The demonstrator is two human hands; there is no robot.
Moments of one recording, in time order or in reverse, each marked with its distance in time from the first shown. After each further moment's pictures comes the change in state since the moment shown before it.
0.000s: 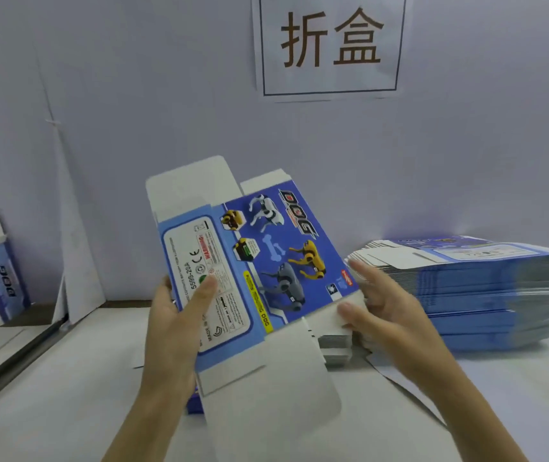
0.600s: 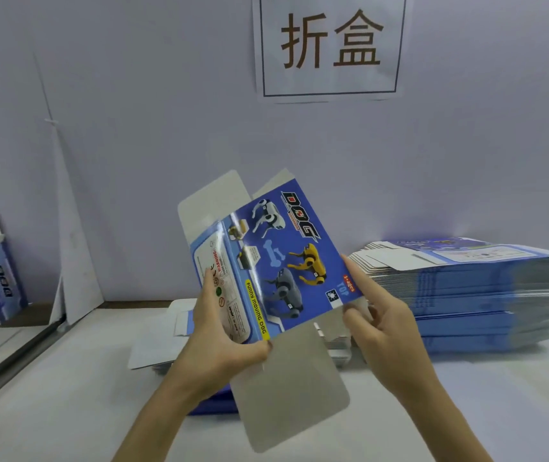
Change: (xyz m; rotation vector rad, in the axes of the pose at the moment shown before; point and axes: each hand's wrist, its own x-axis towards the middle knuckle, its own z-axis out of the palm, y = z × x) left_hand -0.006 -0.014 0.003 0.460 -0.471 -0.088; right_hand 0.001 0.013 0.014 -0.242 0.132 -0.283
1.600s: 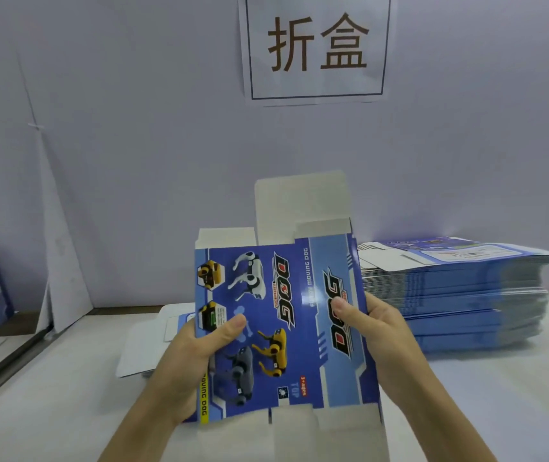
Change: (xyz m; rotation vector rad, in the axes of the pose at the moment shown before) left_hand 0.003 -0.004 0.001 -0.468 0.048 -0.127; right_hand 0.004 0.006 -0.011 0.496 -0.050 0.527
